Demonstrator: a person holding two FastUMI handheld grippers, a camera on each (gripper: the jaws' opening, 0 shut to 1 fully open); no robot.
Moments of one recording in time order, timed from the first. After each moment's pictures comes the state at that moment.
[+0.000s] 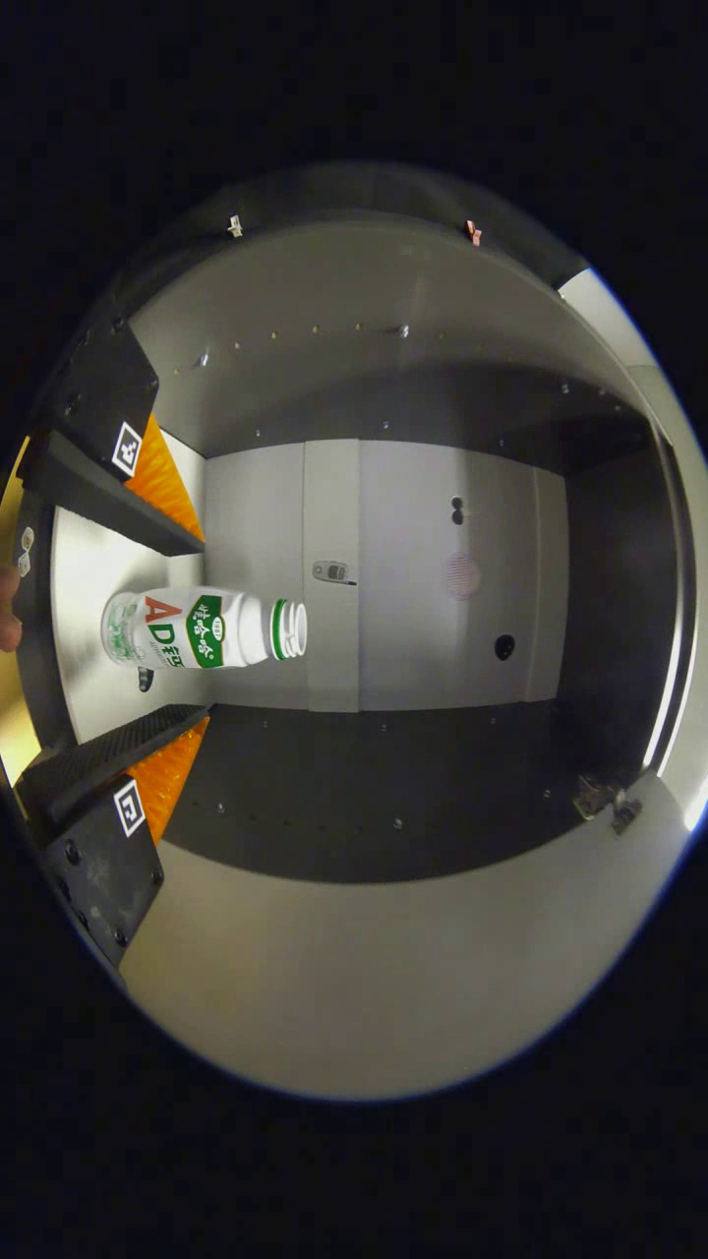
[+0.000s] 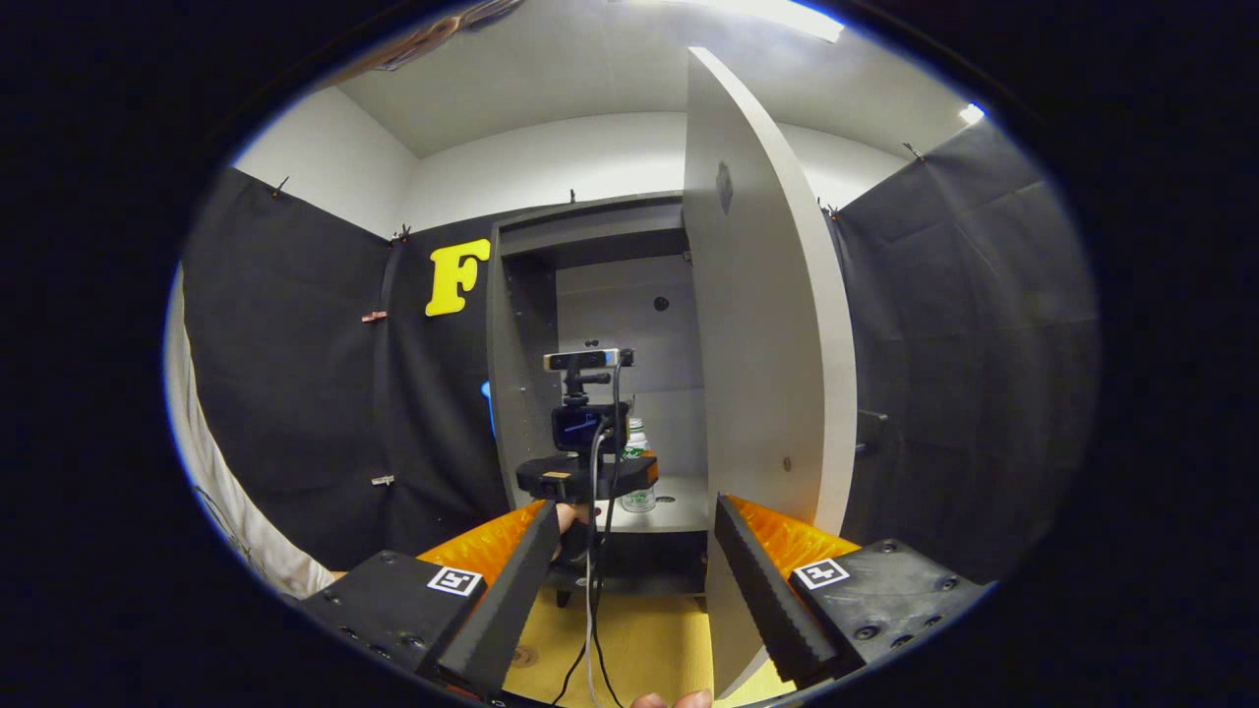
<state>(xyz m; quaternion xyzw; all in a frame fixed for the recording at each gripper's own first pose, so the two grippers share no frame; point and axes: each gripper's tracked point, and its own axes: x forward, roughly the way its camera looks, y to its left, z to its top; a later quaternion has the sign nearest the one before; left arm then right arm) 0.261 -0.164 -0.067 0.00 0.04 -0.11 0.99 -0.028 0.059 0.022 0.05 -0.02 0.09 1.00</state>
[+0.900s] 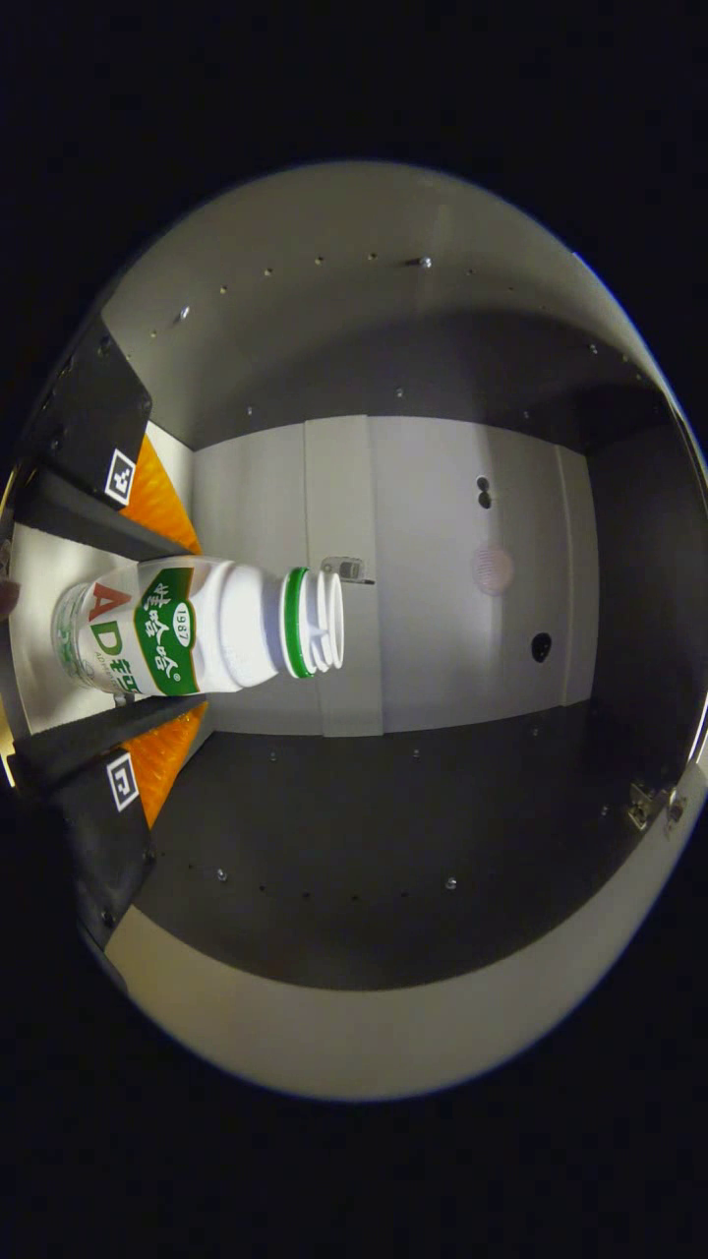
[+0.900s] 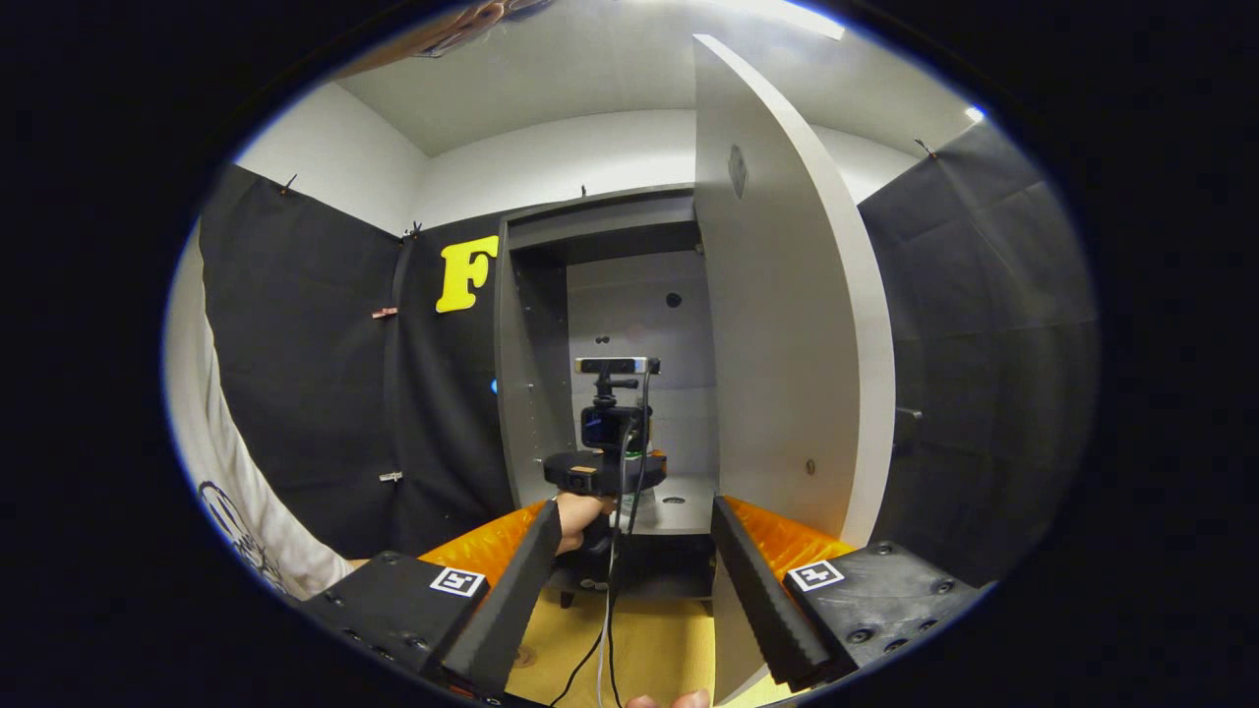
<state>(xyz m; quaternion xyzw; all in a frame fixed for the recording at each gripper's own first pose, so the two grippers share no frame) 0.291 -0.155 -0.071 0.02 0.04 -0.10 0.99 -0.015 0.059 0.015 0.05 -0.02 0.10 0.99</state>
